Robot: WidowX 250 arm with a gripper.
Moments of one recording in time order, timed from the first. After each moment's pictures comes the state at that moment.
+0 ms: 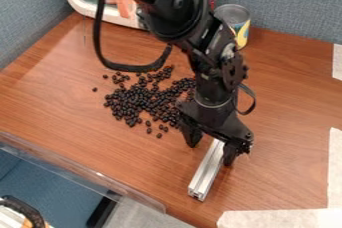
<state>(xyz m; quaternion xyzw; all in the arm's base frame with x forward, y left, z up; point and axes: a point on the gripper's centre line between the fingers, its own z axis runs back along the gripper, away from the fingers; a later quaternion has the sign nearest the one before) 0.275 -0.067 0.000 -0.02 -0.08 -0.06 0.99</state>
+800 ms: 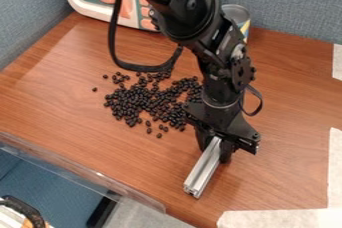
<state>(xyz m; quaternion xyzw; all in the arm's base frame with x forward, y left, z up) 0.277 -0.074 -0.005 -0.02 -0.07 -0.05 1.00</state>
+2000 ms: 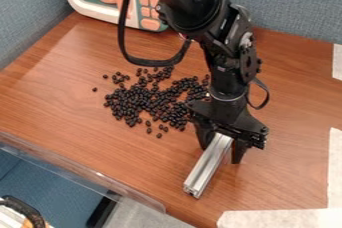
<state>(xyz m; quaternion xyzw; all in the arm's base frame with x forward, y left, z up) 0.280 -0.081 -0.001 -0.04 -0.04 -0.03 1.00</state>
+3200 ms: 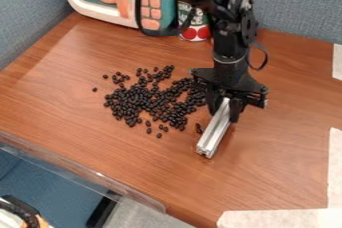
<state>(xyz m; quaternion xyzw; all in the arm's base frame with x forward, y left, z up) 0.336 -0.062 0.007 -0.03 -0.07 0.00 1.00</state>
